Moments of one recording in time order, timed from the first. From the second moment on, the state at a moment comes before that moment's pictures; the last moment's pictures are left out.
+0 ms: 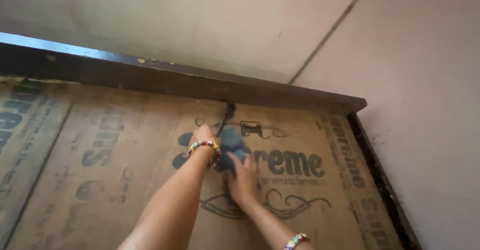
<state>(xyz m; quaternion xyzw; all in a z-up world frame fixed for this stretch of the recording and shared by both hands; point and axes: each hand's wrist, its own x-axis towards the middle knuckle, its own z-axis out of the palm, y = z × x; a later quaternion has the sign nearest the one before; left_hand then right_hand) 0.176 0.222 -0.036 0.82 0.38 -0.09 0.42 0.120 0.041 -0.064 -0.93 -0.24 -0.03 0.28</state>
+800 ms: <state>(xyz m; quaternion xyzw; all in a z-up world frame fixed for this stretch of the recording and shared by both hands) 0.285 -0.103 -0.091 0.90 -0.03 -0.27 0.33 0.420 -0.315 -0.039 -0.91 0.05 -0.25 0.32</state>
